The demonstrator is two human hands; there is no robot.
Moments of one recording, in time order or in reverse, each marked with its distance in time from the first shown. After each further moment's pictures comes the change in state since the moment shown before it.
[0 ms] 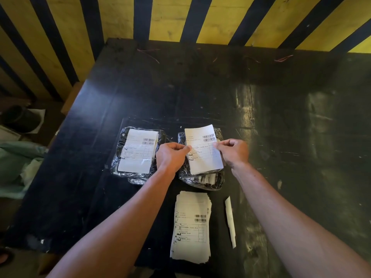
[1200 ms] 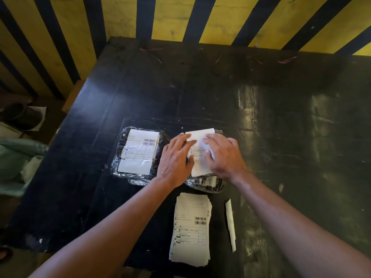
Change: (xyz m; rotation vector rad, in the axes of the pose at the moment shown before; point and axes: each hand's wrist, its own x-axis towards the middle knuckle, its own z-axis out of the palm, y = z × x) left_hand 0.009 -0.036 0.003 0.694 0.081 0.921; right_hand -0.007 0.007 0.006 -0.823 -0.109 -0.927
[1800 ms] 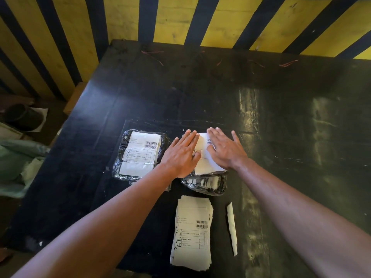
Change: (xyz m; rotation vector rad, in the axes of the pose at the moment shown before) left_hand 0.038 -0.003 -0.009 0.119 -0.446 -0.003; right_hand 0.039 0.012 -0.011 -0.104 -0.413 0.143
